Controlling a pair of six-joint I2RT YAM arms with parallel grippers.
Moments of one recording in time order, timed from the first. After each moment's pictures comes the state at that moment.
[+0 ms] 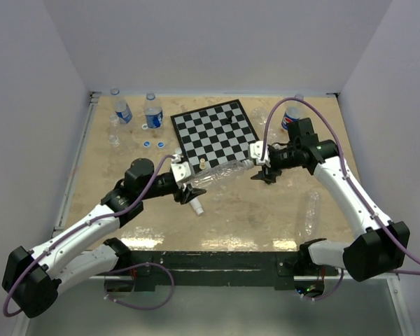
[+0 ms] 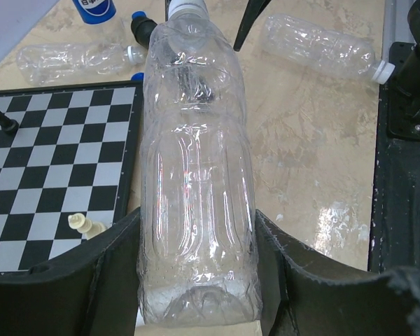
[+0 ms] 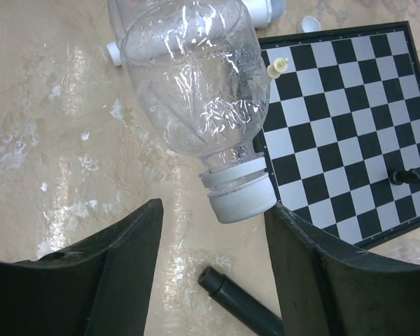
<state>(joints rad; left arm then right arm) -0.65 0.92 0.61 0.08 0.53 0.21 0.29 1.25 1.16 -0.88 -0.84 -1.20</state>
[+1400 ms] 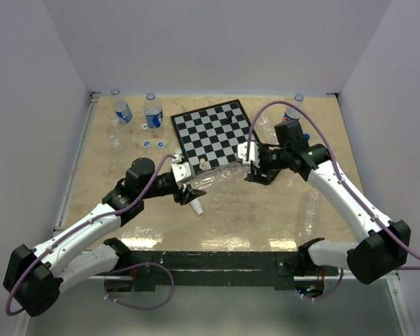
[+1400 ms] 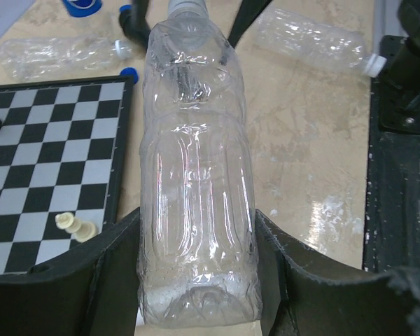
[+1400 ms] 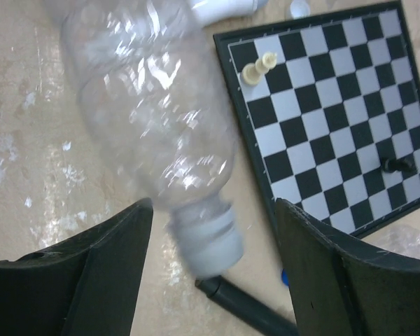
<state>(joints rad) -0.64 0.94 0.60 0.07 0.57 0.22 0.42 1.25 1.14 -0.77 -0.64 -1.03</state>
